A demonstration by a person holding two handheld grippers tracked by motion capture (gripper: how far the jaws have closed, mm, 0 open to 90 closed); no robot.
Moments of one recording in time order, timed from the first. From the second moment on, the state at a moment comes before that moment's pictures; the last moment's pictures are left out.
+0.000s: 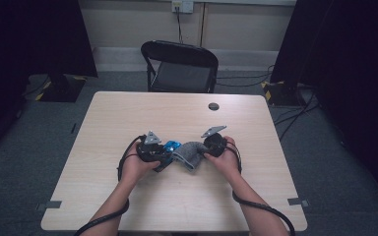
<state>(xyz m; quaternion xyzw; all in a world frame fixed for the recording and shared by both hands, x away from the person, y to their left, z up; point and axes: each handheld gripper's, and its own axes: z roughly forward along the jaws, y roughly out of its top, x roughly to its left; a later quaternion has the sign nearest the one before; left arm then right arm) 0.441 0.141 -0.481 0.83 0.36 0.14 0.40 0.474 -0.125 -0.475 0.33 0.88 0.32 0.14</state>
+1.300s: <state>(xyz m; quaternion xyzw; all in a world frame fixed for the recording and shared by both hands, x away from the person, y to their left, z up) 0.441 0.143 -0.482 0.83 0.35 0.15 0.40 0.470 -0.173 -0.459 0.38 0.84 0.34 0.17</state>
